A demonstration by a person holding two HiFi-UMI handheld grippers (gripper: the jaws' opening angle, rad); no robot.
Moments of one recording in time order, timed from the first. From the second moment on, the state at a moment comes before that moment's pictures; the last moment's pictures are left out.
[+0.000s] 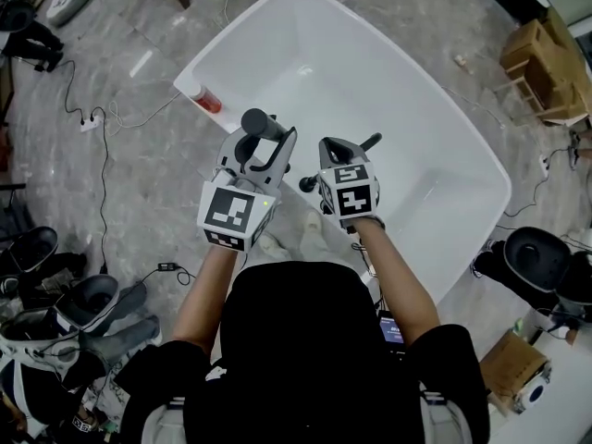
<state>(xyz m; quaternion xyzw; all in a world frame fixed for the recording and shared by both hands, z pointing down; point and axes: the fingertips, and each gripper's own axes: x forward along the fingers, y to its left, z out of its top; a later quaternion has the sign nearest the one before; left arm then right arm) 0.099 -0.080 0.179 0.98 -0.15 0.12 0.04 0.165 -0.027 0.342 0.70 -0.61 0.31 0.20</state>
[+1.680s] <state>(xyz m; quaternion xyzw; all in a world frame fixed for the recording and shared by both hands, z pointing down) 0.076 -0.078 0.393 0.94 -0.17 0.25 0.14 0.141 -0.020 0.449 0.67 -0.60 0.39 0.20</state>
